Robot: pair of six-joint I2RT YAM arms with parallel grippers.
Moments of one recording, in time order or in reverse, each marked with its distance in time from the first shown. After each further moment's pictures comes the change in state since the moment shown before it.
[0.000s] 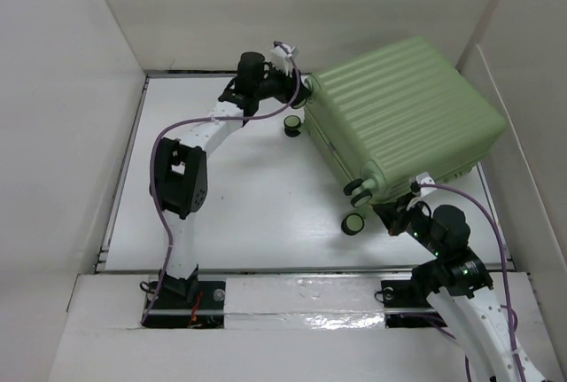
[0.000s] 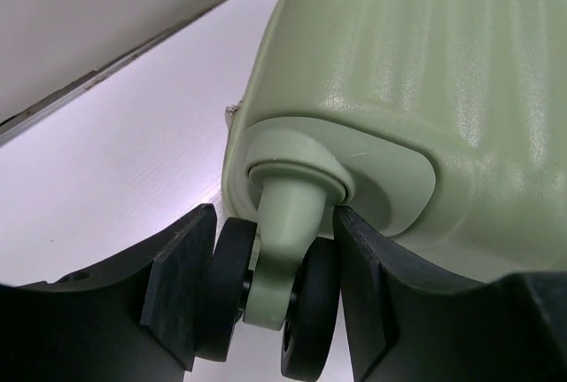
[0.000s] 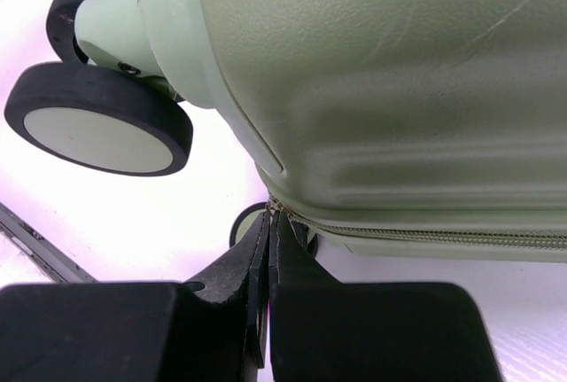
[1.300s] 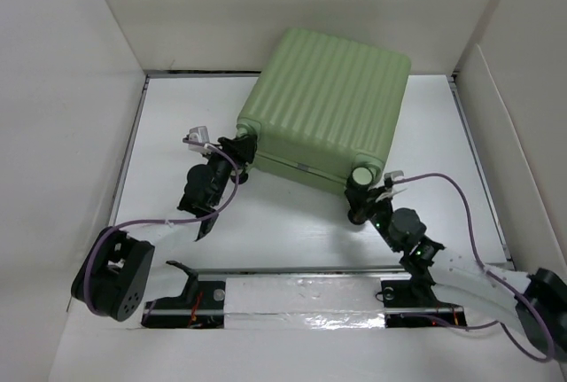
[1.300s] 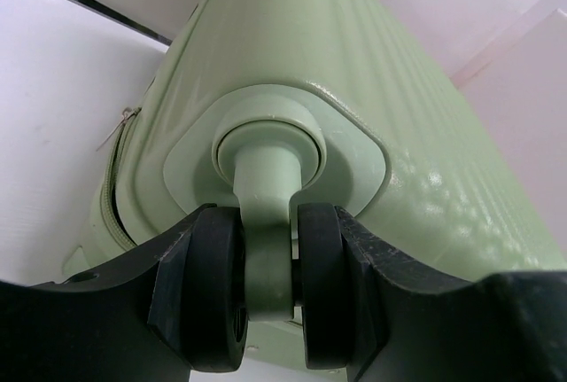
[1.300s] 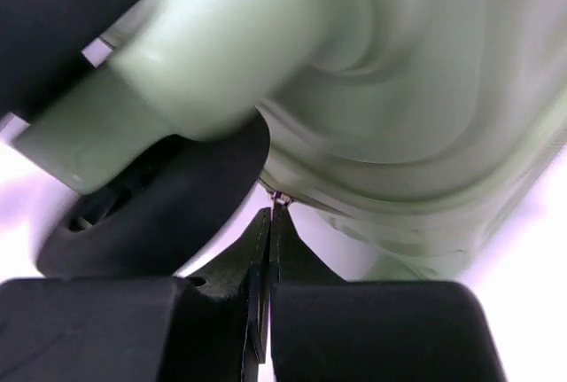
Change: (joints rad) left arm -0.044 -0.857 -1.432 1.009 -0.660 -0.662; right arm 0.425 0.599 -0.248 1.027 0.524 0.189
